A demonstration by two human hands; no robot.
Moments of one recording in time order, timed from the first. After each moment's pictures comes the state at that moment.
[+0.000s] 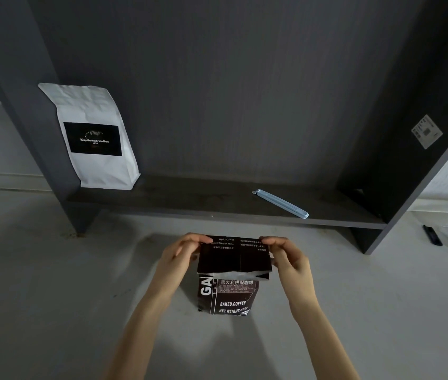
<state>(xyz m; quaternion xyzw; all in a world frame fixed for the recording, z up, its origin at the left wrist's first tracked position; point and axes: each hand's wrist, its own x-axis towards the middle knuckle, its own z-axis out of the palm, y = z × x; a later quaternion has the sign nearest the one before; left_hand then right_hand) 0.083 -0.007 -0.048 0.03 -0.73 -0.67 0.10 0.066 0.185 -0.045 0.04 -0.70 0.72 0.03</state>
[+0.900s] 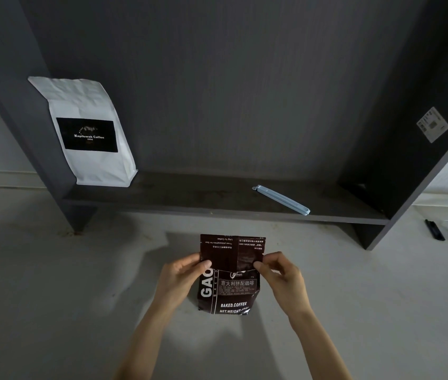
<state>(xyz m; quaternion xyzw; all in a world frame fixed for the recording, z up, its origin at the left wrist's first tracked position) 0.085 -0.007 -0.093 0.08 -0.72 -0.69 0.04 0.061 0.190 -0.091 -0.01 -0.77 0.63 -0.01</state>
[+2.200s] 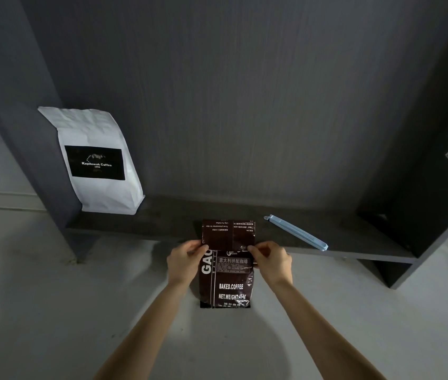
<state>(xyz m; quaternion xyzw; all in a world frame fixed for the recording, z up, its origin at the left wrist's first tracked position) -0.020 -0.033 -0.084 0.20 -0.82 -0.52 0.13 -0.049 0.139 -0.075 -0.06 -0.84 0.53 0.01</state>
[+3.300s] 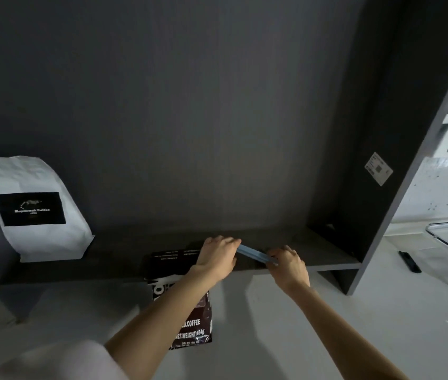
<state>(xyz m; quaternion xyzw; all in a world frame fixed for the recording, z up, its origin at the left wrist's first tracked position) -0.094 0.093 -0.024 -0.17 -0.98 -0.04 0.01 -0.080 0.253 -0.043 -0.03 -0.97 0.26 0.02</state>
